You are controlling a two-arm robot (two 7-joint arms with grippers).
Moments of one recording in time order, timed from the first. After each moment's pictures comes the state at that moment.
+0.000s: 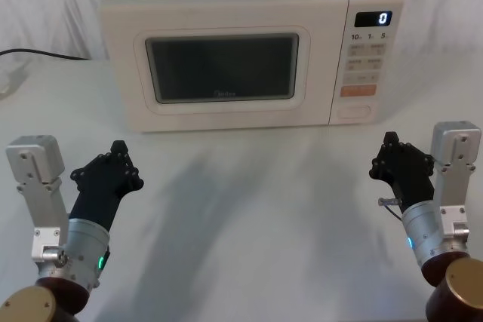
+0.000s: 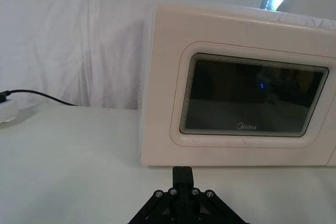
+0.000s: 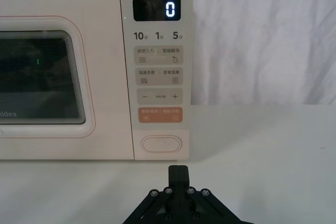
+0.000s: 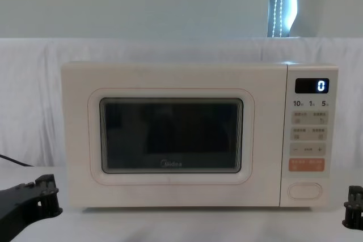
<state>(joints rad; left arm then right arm) 0.03 0.09 0.06 -1.63 -0.21 -0.02 -0.09 0.07 -0.04 -0.07 -1.44 -0.01 -0.12 0.00</state>
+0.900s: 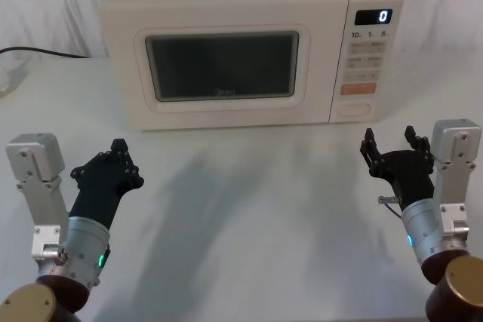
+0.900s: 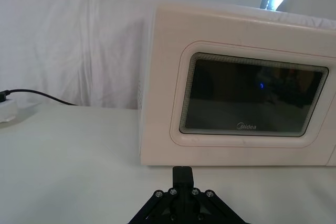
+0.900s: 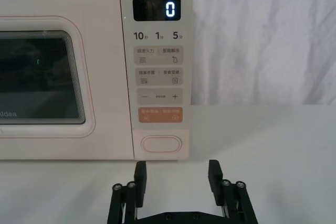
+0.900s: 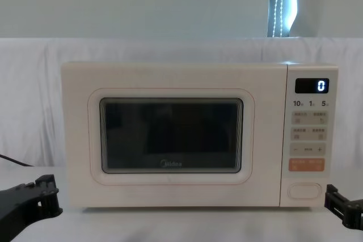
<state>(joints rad) 0.03 0.09 0.06 -1.63 -0.21 -0.02 -0.09 0.07 -0.04 -0.07 -1.44 -0.01 -0.12 0.00</state>
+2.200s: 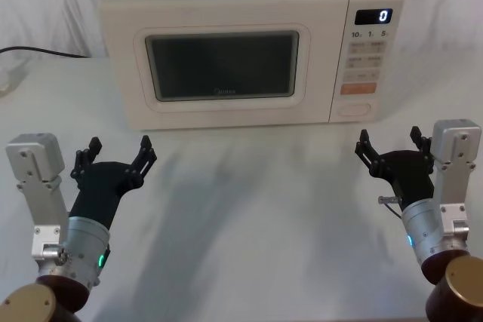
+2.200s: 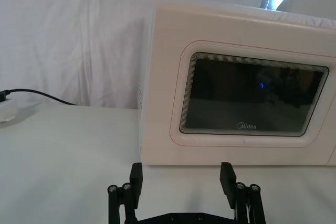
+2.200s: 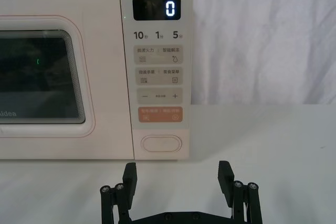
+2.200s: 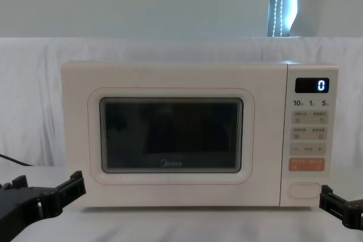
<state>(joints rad) 0.03 0.09 0.06 -1.63 -0.21 -0.02 -0.09 0.07 -0.04 -0.07 -1.44 -0.01 -0.12 0.00</state>
